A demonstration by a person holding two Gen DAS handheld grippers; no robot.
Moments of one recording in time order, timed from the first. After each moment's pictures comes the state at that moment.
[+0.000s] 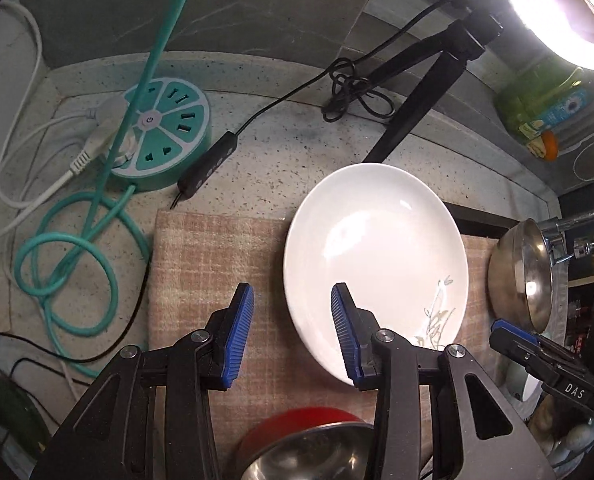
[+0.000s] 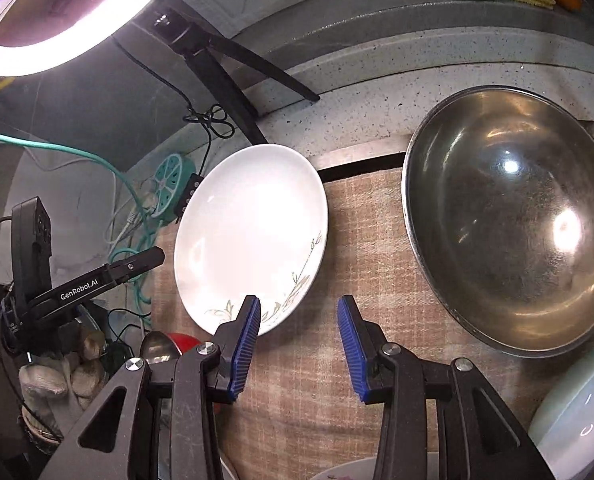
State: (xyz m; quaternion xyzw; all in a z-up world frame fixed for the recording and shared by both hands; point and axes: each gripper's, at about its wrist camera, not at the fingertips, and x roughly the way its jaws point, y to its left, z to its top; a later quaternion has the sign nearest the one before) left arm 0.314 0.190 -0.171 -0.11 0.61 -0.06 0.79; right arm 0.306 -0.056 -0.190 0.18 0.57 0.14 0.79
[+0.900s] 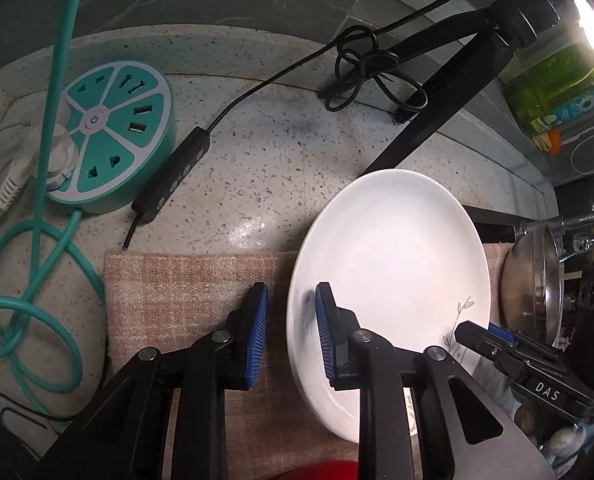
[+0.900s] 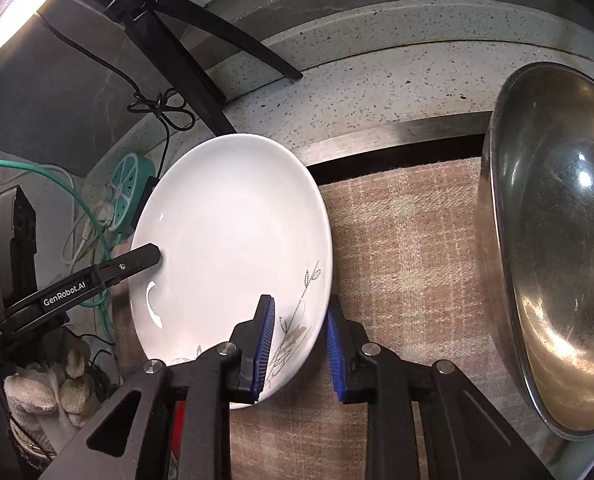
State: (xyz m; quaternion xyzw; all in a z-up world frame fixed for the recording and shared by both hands) left arm 0.353 0.190 -0.210 -0.11 0.63 -0.10 0.76; right arm 0.340 -0.027 -0.225 0.17 0.60 0.09 0.77
